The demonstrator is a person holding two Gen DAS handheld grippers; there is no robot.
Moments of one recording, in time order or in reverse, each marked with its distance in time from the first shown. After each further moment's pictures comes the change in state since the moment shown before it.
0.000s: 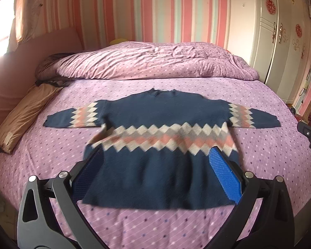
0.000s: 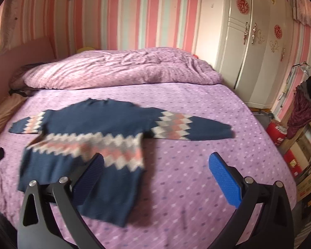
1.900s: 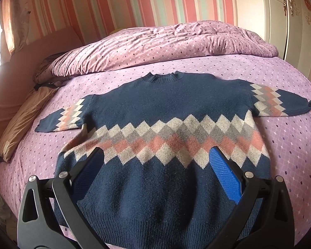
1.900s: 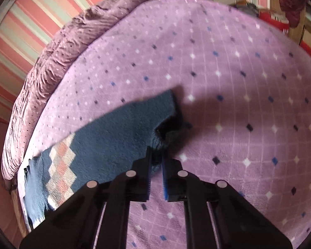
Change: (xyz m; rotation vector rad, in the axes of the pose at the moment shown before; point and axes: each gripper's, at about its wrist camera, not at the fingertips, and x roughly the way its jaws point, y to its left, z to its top) left arm 0.154 -0.069 -0.004 0.076 0.076 0.151; right arm 0.425 -0.319 -0.006 0.670 0.349 0.065
